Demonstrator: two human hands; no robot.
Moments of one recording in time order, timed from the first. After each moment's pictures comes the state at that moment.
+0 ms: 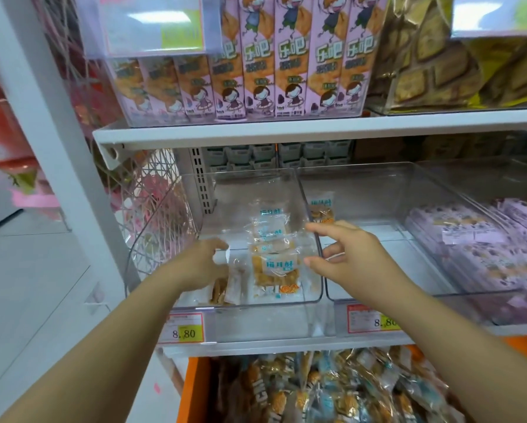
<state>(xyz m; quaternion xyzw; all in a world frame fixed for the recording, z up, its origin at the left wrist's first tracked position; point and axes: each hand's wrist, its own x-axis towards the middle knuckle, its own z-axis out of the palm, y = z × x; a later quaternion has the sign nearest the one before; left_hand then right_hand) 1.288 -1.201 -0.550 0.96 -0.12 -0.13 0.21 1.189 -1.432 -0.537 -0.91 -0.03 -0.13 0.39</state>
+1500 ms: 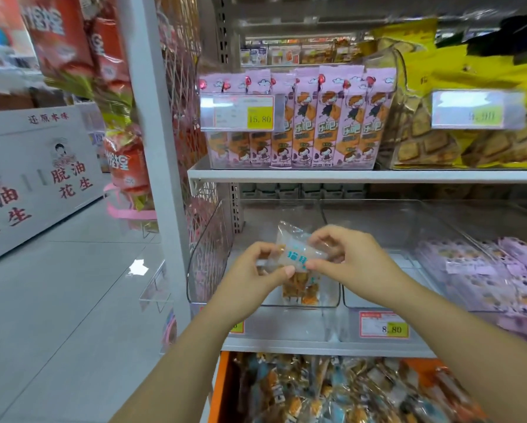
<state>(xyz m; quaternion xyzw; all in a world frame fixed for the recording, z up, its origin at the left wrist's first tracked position) 1.194 -1.207 -0.519 0.81 -0.18 -0.02 0.56 1.163 -1.396 -0.480 -0.92 -0.12 -0.15 0.35</state>
